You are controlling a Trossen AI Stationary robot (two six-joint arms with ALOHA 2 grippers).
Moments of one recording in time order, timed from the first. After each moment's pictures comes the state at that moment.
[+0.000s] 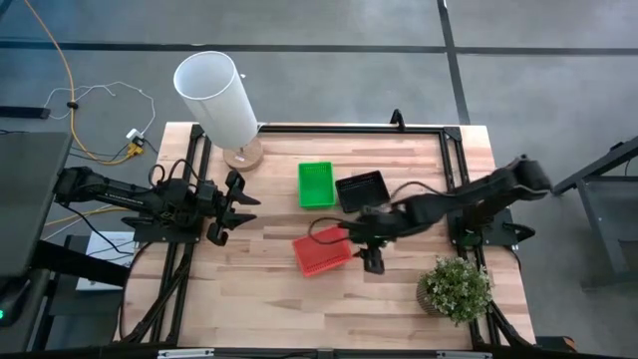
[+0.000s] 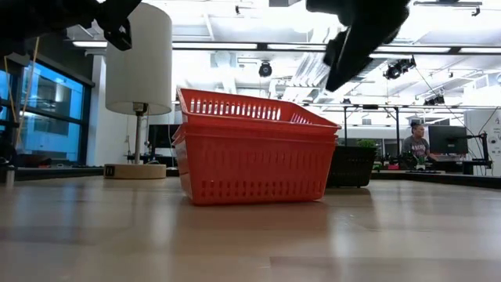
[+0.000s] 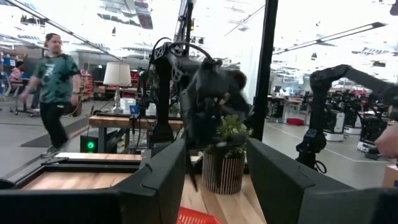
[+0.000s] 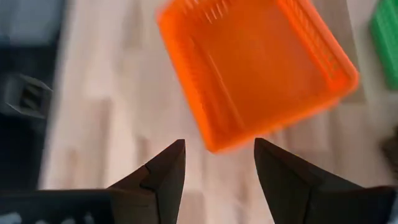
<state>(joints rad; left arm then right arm) -0.01 0.58 0.16 0.66 0.02 -0.09 0.25 1.53 1.12 -0.57 -0.04 0.30</state>
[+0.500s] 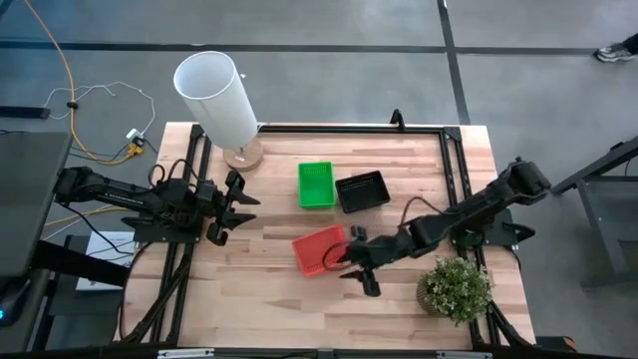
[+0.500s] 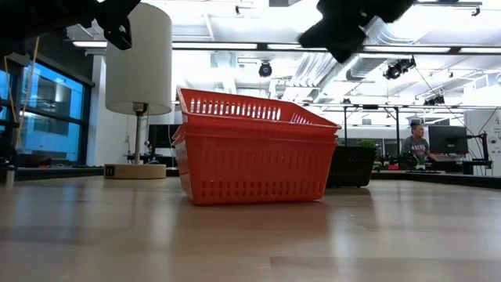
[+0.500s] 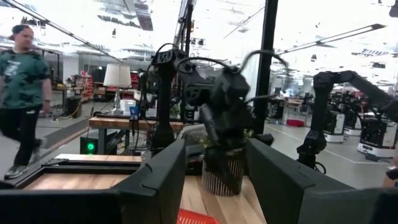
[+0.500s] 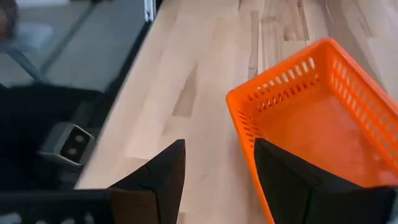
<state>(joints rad) -0.01 0.58 0.16 0.66 0.02 -0.09 0.41 1.53 0.94 0.01 0.10 0.27</state>
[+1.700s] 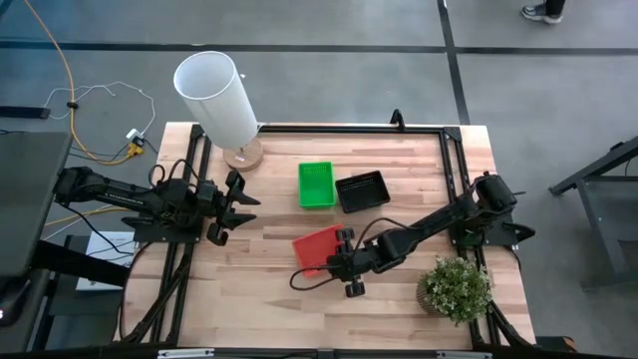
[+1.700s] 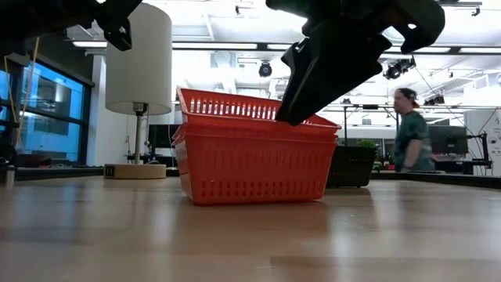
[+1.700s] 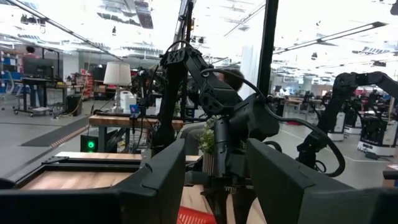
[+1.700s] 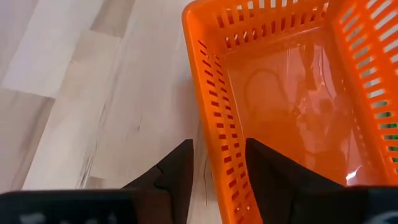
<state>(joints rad) -0.01 0.58 0.16 0.66 0.02 -0.09 0.41 1.84 1.25 -0.39 0.24 0.09</state>
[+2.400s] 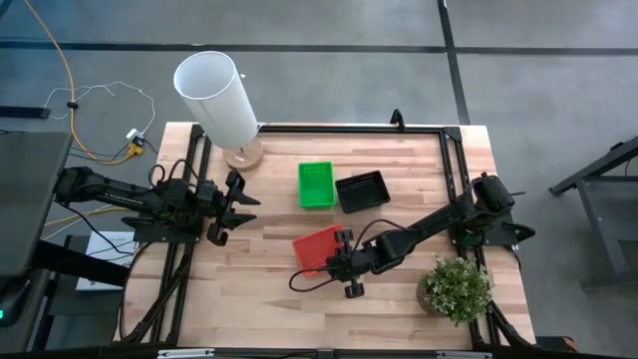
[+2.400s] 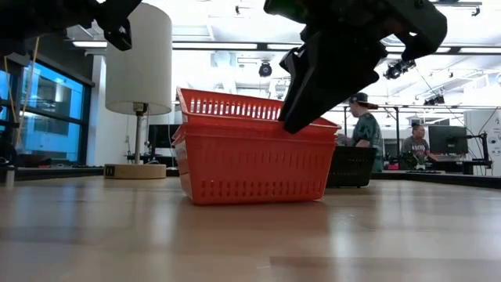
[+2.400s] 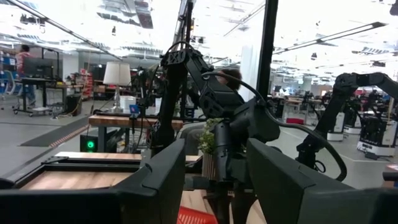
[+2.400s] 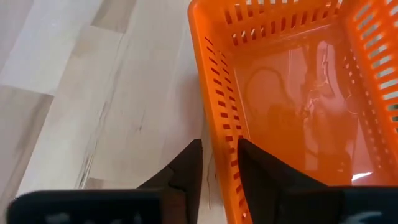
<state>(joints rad) -0.01 0.58 0.16 0.66 0.02 -0.09 0.41 1.86 1.25 -0.38 0.23 0.09</state>
